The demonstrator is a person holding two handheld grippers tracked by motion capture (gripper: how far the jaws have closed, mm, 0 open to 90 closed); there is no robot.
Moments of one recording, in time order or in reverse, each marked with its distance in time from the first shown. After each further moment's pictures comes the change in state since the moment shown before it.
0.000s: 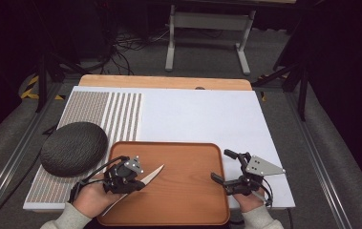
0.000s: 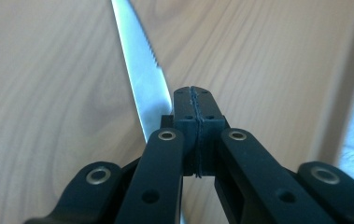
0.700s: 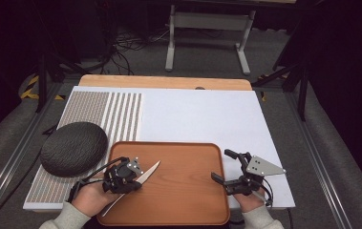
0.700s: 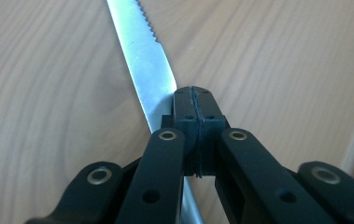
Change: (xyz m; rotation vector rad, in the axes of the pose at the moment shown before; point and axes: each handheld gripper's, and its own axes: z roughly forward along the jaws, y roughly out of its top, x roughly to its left) left arm 0.009 -0.006 0.003 0.034 0.042 -0.021; right arm 0.000 0.000 -0.001 -0.005 0.001 -0.002
